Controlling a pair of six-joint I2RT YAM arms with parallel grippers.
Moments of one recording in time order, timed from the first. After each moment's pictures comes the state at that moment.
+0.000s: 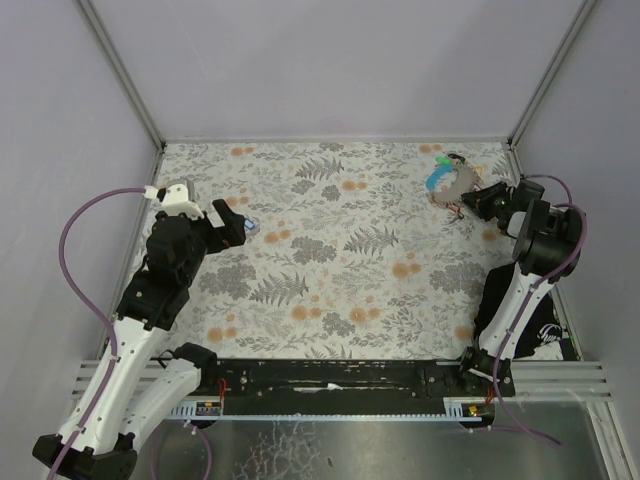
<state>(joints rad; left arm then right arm) -0.32 0.71 0.87 -0.46 -0.21 -0.37 -0.39 2.19 1.17 0.45 -0.59 0.84</state>
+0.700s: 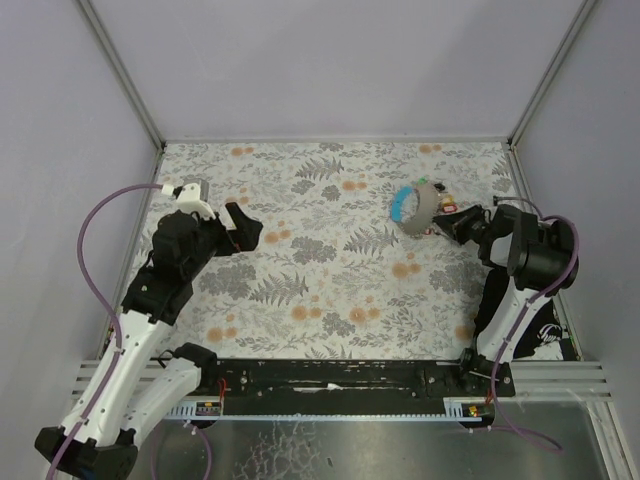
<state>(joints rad) -0.32 0.74 0.86 -0.45 -0.01 -0.41 -0.31 2.02 0.78 0.72 -0.75 1.00</state>
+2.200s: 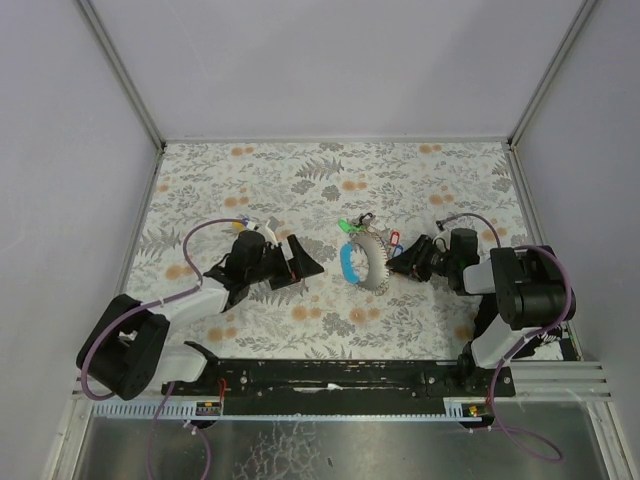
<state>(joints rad) -0.50 1.29 0.46 0.25 0.40 -0.89 0.04 1.68 0.40 0.57 -0.76 0.83</state>
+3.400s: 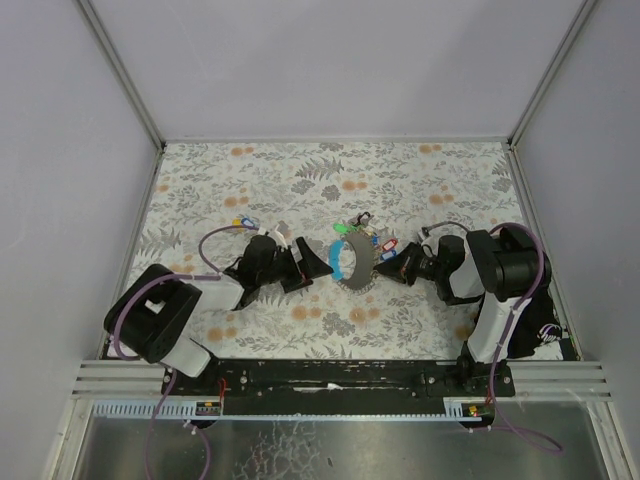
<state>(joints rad) -0.54 1.50 0.44 0.52 0.41 -1.01 0.14 1.90 0.38 1.00 -0.86 1.10</state>
